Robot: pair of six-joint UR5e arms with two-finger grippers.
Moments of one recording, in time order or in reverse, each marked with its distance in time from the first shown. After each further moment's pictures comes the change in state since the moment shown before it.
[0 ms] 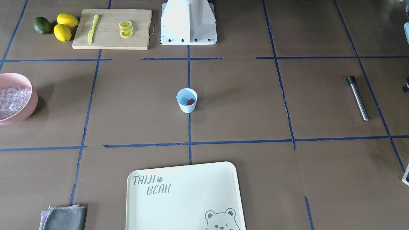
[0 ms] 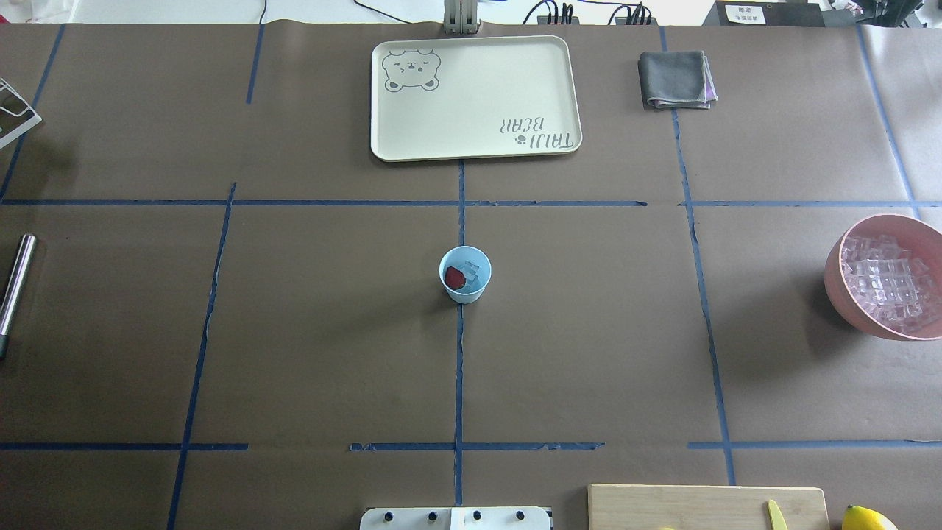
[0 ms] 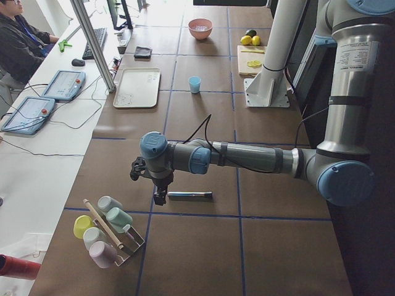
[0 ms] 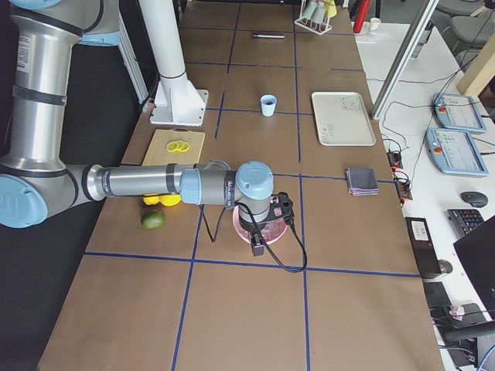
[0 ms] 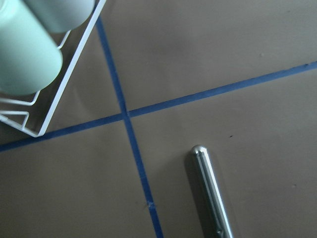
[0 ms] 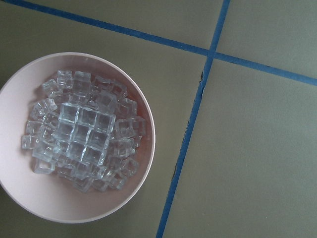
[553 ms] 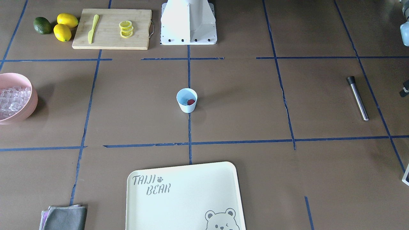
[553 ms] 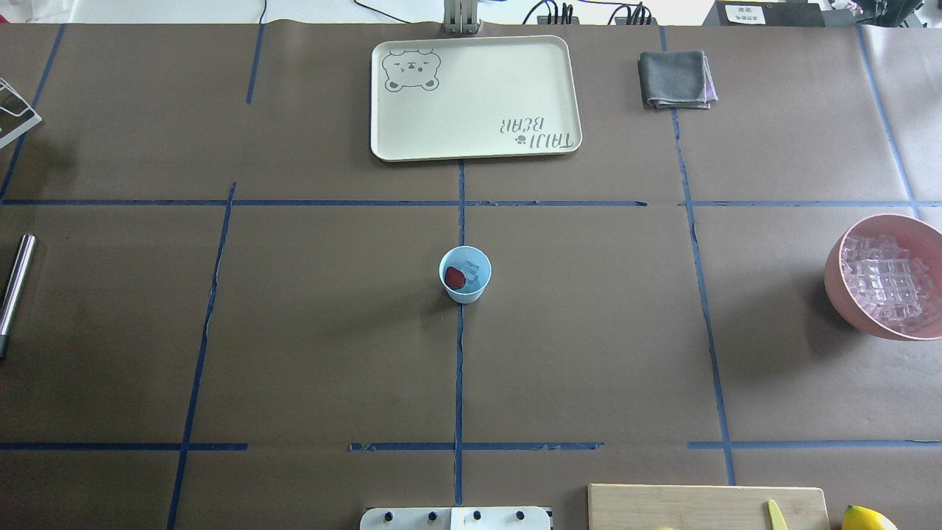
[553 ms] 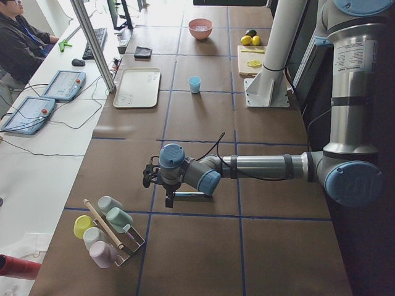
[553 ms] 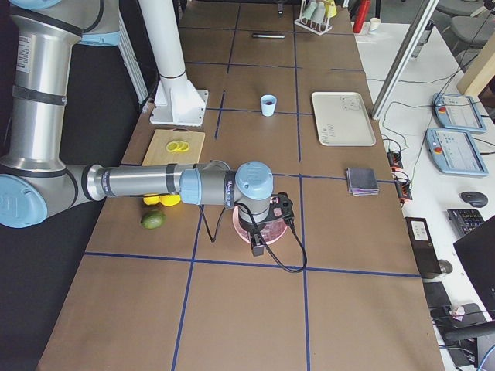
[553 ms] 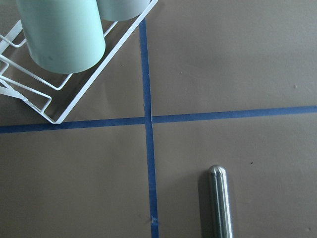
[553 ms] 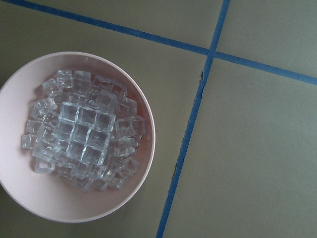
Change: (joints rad) left arm 0.149 0.079 0.084 -0.431 0.044 -0.389; right arm 0.000 -0.001 0.000 0.000 0.001 0.000
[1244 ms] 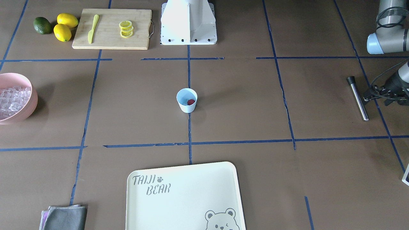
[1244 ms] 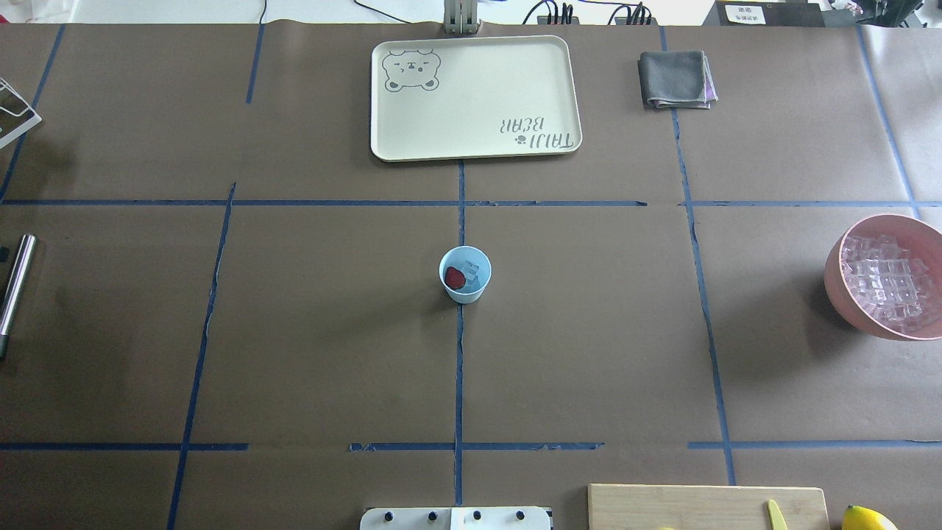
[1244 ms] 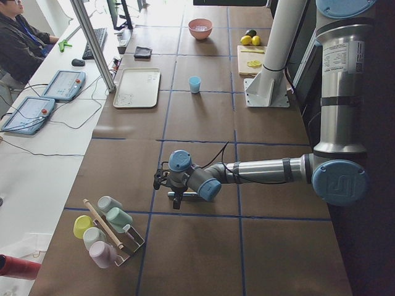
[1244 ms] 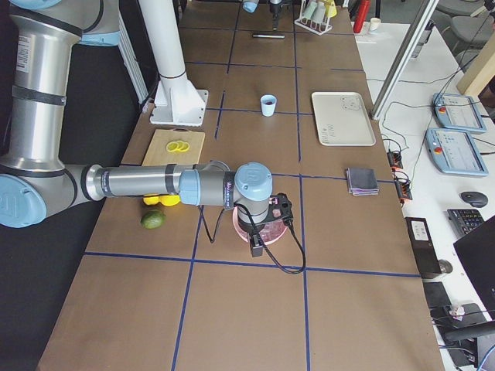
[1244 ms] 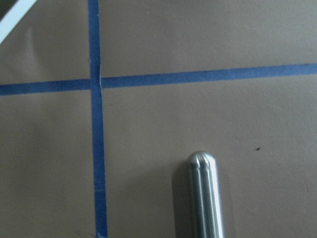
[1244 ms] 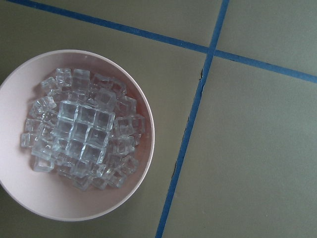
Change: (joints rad) left arm 0.167 0.002 0.093 -0.152 0.085 -0.096; right arm 0.000 -0.007 -0.001 0.000 0.000 -0.002
